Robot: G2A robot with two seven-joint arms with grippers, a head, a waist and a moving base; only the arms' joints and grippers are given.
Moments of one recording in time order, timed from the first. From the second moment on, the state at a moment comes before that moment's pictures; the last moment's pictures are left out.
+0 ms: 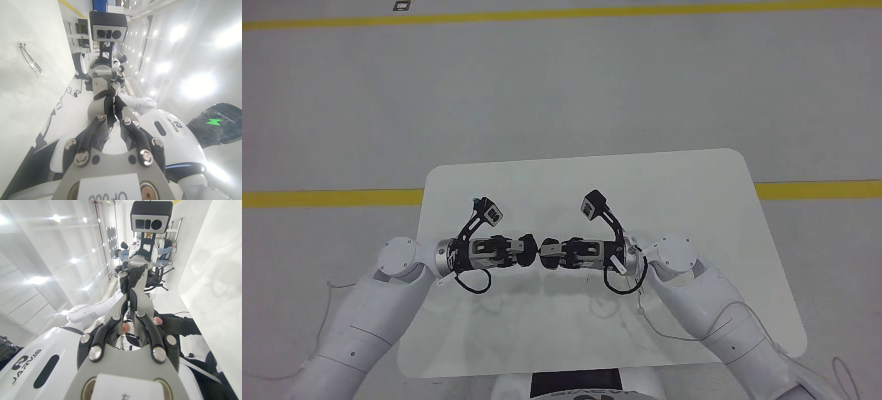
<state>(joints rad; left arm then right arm) 1.33 -0.95 -1.15 -1.46 -0.78 -0.25 -1.26 -1.25 -1.22 0.95 -1.49 0.47 -0.17 1.00</state>
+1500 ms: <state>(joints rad) 1.32 -0.96 -1.13 -1.44 -0.78 -0.24 -1.25 -1.24 -1.22 0.93 -1.48 0.47 -0.17 1.00</state>
